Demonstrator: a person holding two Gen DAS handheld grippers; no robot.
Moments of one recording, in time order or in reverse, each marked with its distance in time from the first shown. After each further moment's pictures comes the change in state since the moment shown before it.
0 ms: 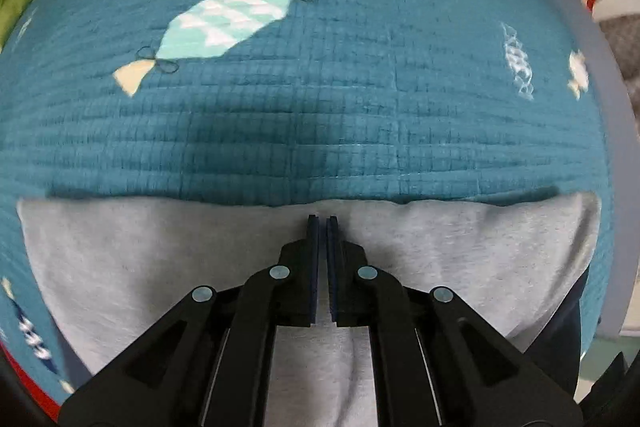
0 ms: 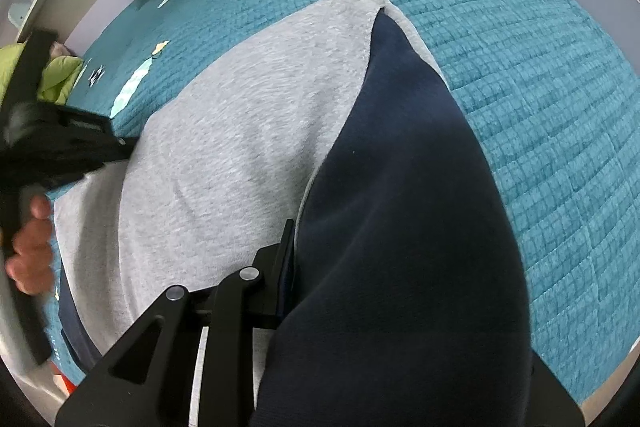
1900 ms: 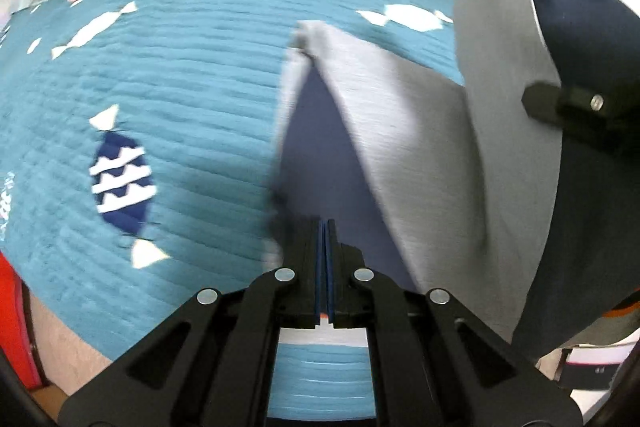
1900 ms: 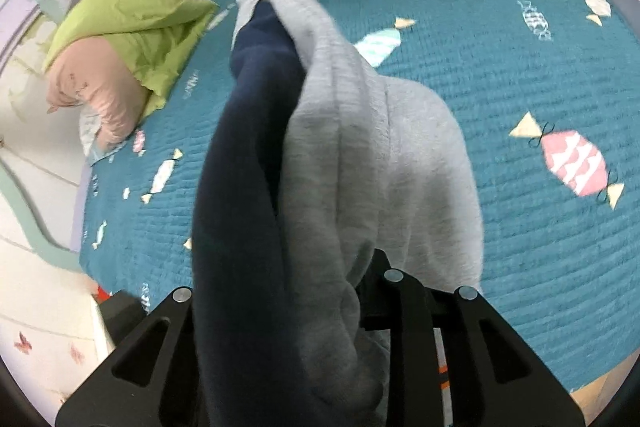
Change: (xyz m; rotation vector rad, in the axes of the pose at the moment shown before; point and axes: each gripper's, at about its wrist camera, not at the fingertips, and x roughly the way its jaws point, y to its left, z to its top) left arm -0.127 0.184 -0.209 -0.196 -0.154 0.037; right arm -0.064 0.233 -0.041 -0.237 0.086 0.230
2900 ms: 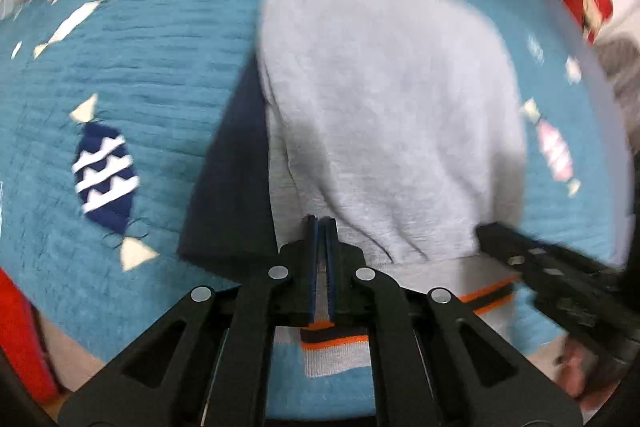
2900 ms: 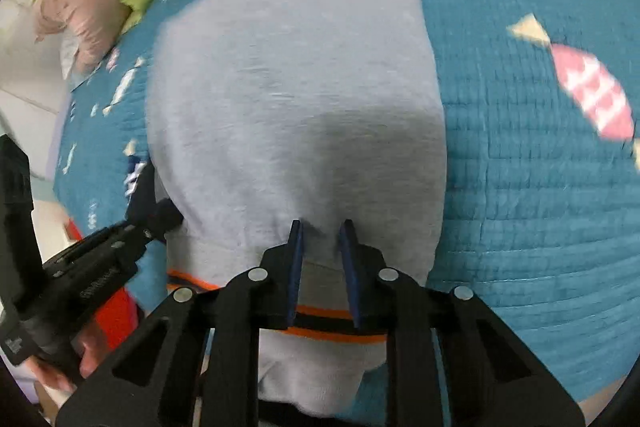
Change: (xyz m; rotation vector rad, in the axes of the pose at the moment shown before) left arm 0.038 -0.023 0.009 0.101 0.078 0.006; right arm 0.058 -0.072 -0.057 -0.131 0.178 0.012
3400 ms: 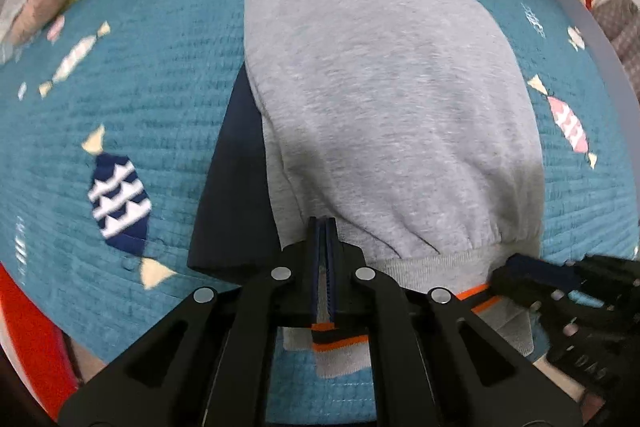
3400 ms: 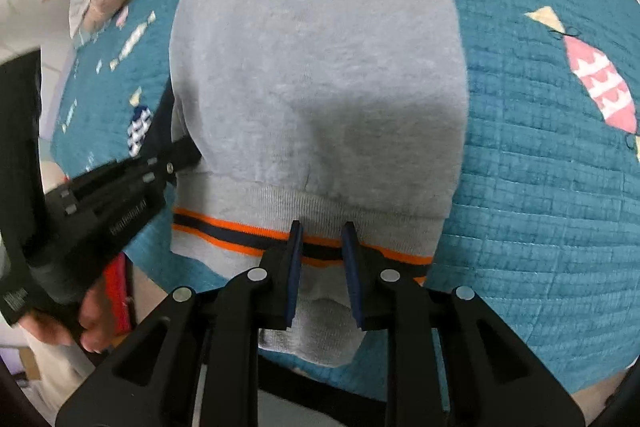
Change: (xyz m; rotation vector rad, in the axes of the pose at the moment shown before) left arm -0.009 -0.011 0.003 0.103 -0.017 0.089; right arm -0.008 0.015 -0.018 -0.072 0.079 -0.024
